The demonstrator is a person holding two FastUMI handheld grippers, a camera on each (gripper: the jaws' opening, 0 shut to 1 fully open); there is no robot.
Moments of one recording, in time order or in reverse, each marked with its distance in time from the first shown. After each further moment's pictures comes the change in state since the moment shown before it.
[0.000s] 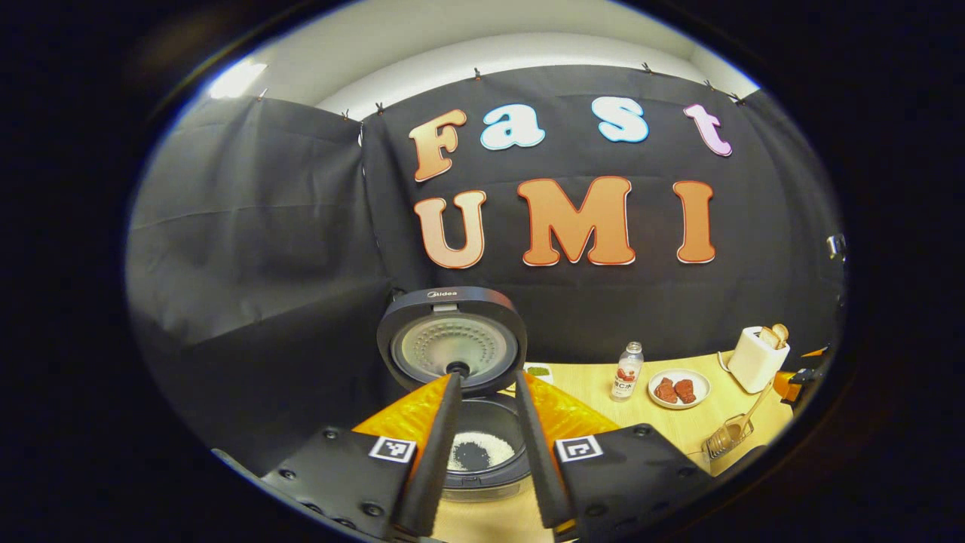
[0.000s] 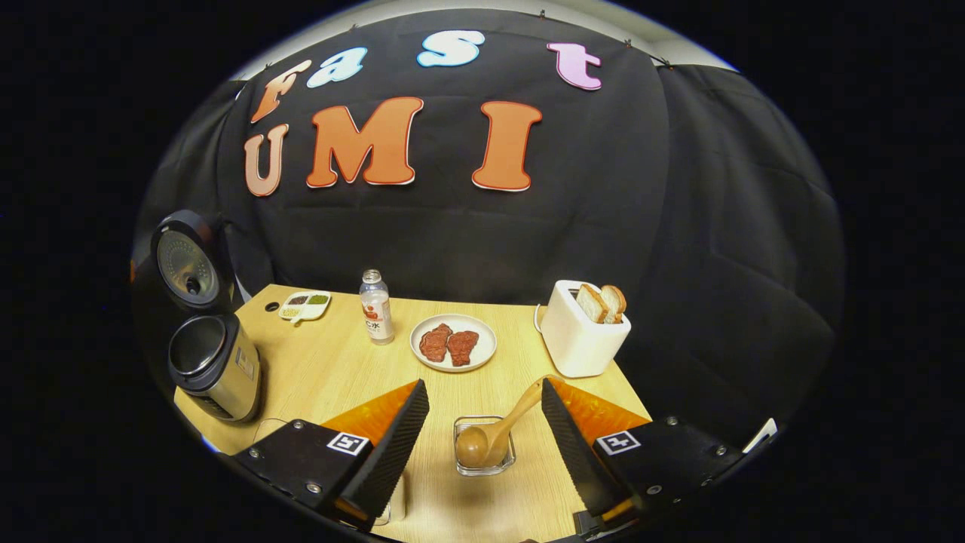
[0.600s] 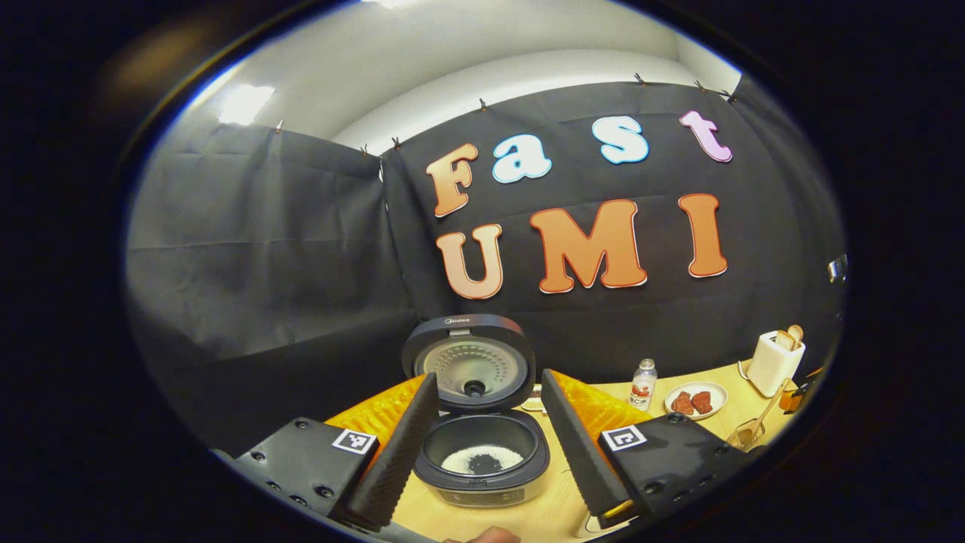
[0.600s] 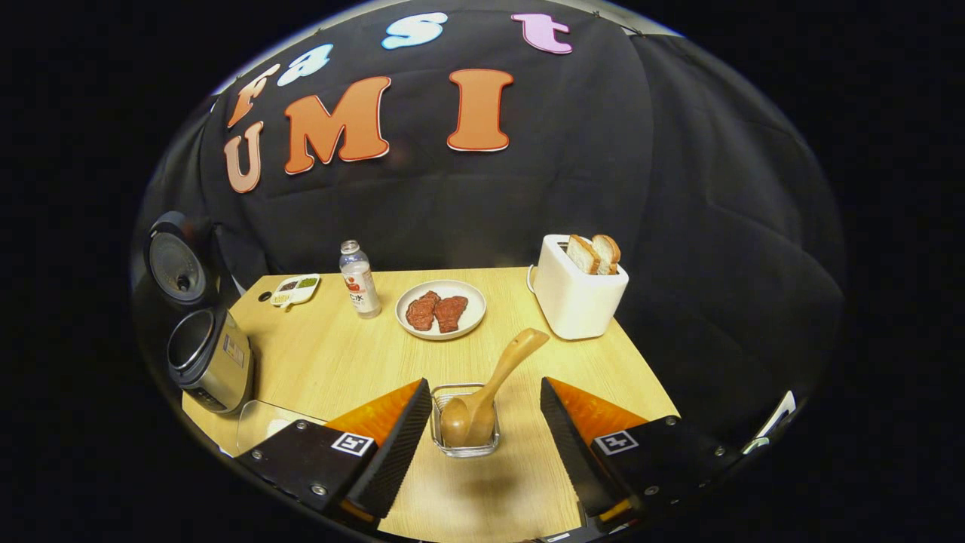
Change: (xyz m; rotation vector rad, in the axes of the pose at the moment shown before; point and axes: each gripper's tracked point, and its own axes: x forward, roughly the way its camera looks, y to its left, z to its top) left arm -0.033 -0.013 0.023 0.044 -0.125 0.118; right arm 0.018 -0.032 -0.055 0.081 0.117 0.009
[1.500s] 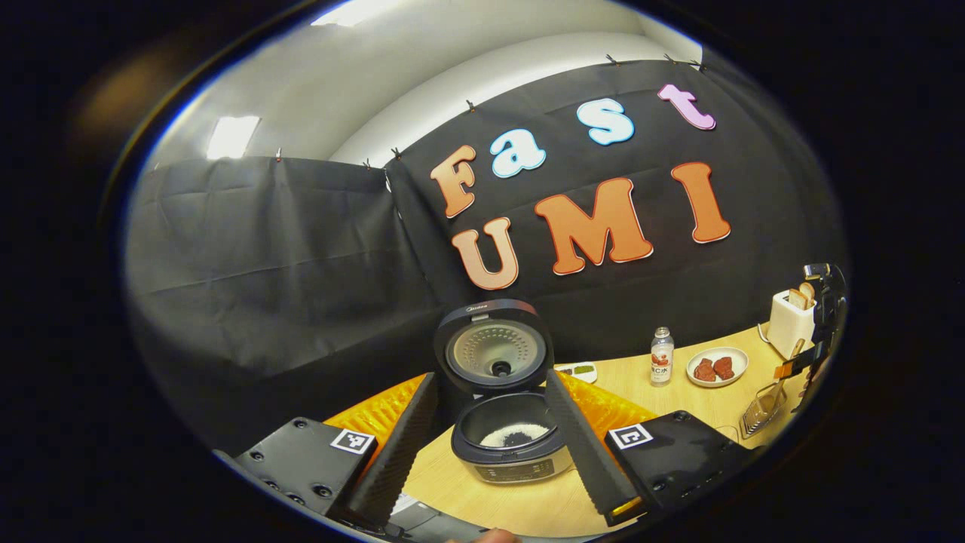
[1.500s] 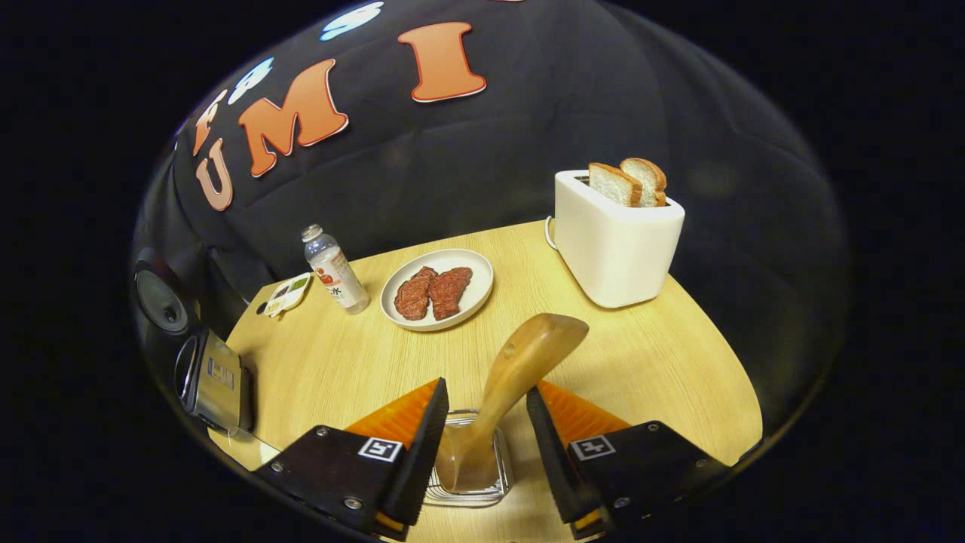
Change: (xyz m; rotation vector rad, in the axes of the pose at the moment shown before) left arm -0.058 0.009 -0.013 0.138 0.080 0.086; right arm 0.124 0.005 -0.033 0.159 0.131 0.119
